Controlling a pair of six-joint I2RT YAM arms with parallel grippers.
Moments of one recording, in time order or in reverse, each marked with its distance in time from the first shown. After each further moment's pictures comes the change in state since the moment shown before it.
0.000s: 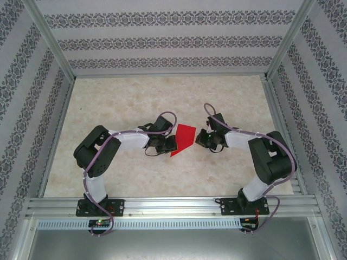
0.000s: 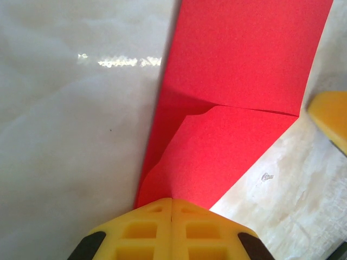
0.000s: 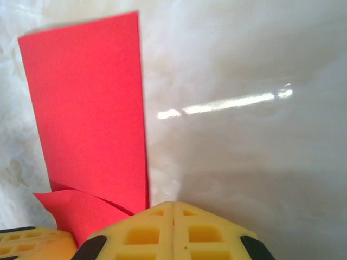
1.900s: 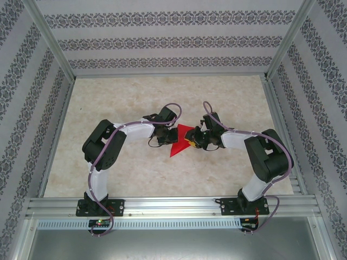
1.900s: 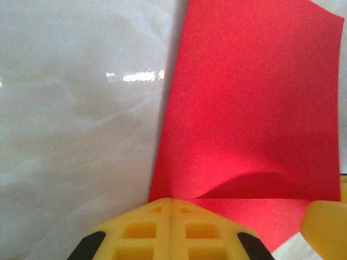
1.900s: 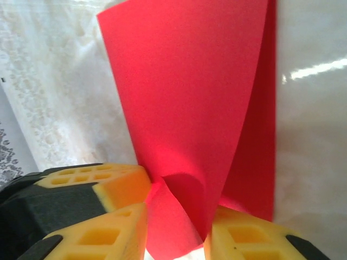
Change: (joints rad) left arm 0.038 0.119 0.235 -0.182 -0.064 0.137; right arm 0.061 0.051 0.008 0.188 -0.187 0.253
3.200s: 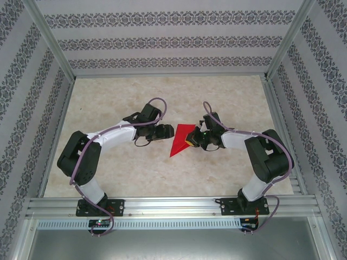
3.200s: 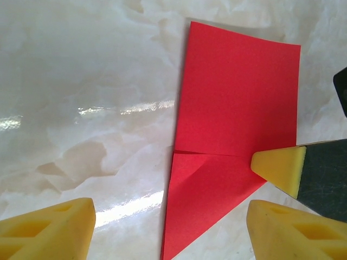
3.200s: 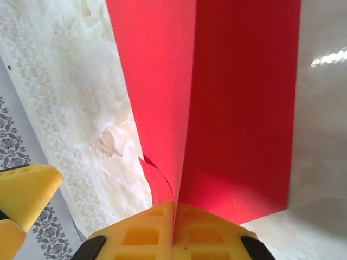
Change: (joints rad) left arm 0.080 -0.296 -0.192 0.035 -0.010 0.087; right arm -0.001 -0.008 -0.002 -0.024 -0.042 -0.002
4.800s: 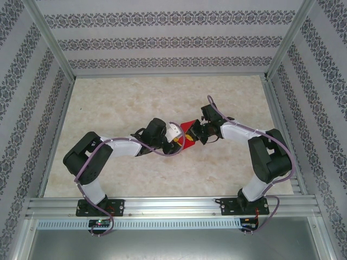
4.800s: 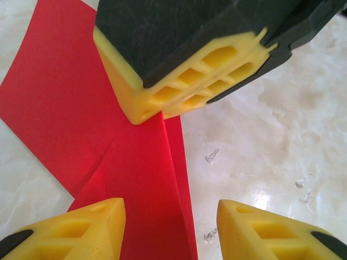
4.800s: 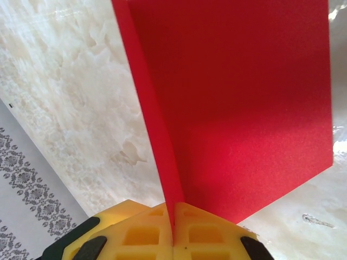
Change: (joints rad) left arm -0.132 0.051 -0.235 0.558 0.109 0.800; right arm 0.001 -0.001 0.195 -0.300 0.040 0.151
